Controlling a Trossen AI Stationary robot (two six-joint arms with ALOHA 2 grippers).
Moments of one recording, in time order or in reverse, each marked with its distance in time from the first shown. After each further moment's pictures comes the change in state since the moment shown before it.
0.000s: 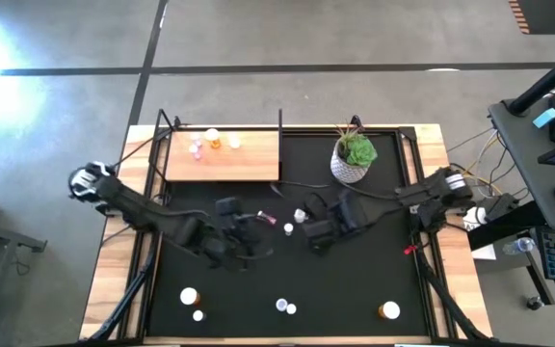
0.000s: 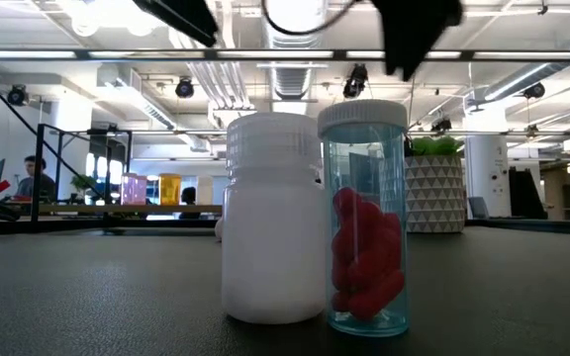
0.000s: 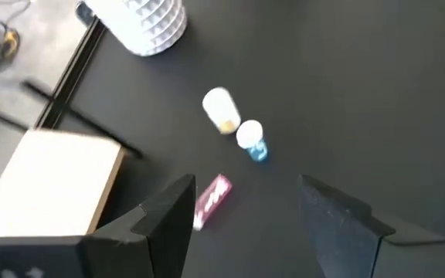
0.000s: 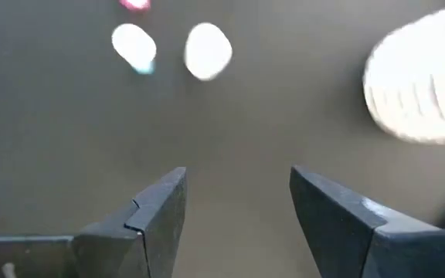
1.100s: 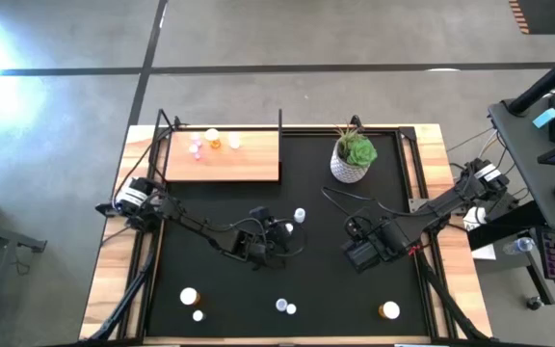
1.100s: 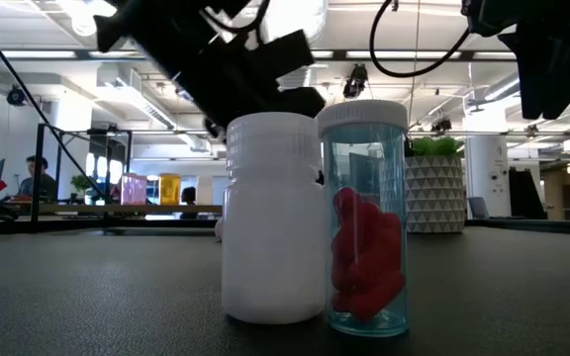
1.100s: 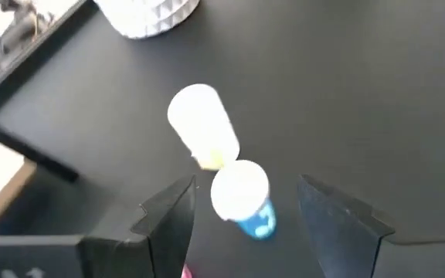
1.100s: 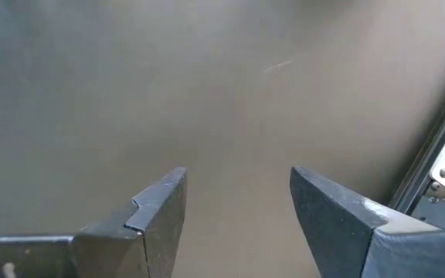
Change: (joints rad) left arm 0.121 0.382 -0.156 0.671 -0.088 0.009; right arm 0.219 -0.289 -0.514 0.074 -0.031 0.541
